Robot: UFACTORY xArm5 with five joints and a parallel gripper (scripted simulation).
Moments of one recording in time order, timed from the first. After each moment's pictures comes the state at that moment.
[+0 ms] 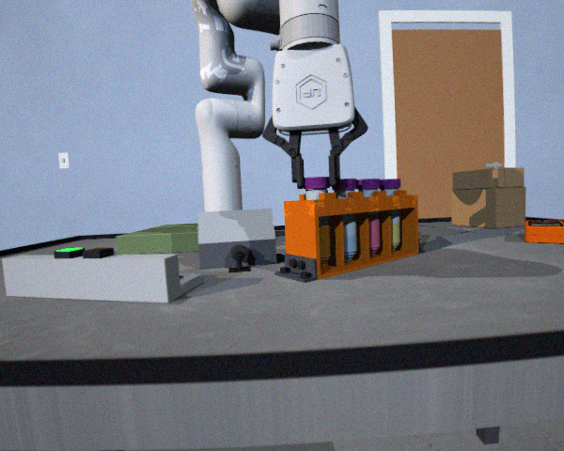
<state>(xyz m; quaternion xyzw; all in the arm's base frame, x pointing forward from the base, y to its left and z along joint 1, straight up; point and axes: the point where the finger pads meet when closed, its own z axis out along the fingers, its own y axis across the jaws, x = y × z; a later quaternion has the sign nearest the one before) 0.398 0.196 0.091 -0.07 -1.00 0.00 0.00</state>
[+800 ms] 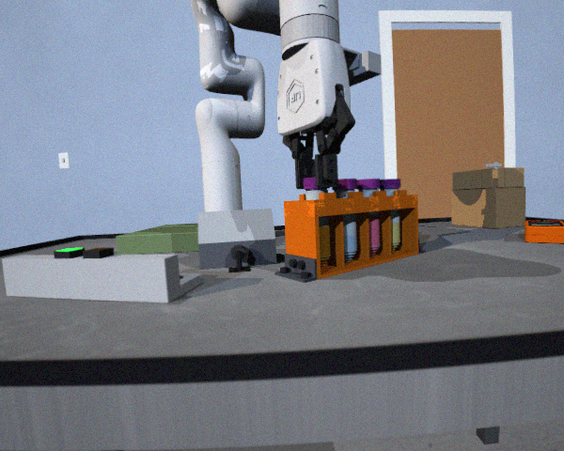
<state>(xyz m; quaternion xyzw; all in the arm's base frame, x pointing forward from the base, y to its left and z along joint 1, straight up) 0.398 0.196 0.091 -0.48 -0.88 0.00 0.00</state>
